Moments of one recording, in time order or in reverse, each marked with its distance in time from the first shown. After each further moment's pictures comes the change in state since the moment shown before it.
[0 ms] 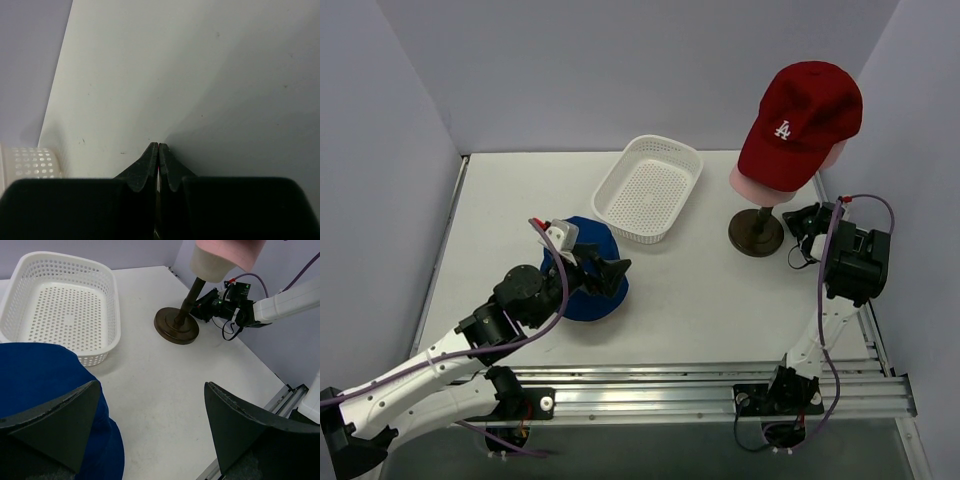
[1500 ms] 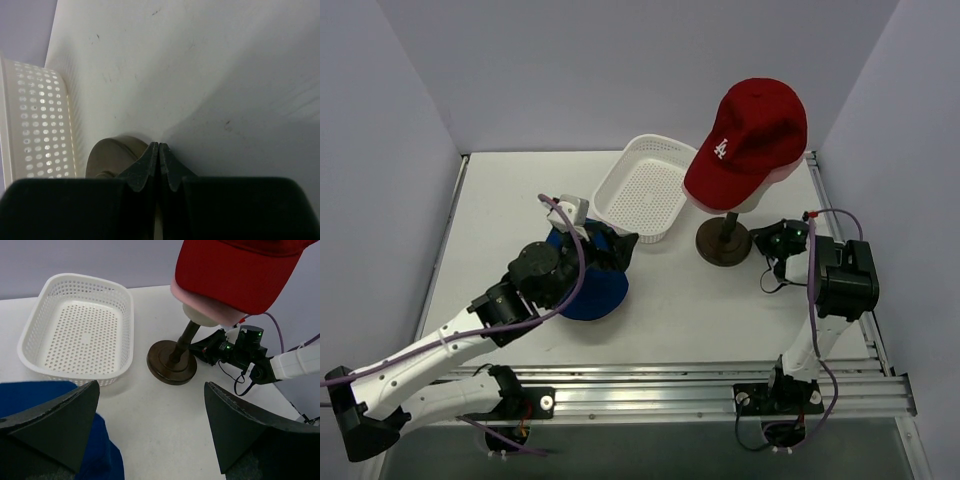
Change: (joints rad) left arm -0.005 0.132 0.146 -0.012 -0.119 0.014; right arm 0.204 -0.208 -0.353 0.144 0.079 0.078
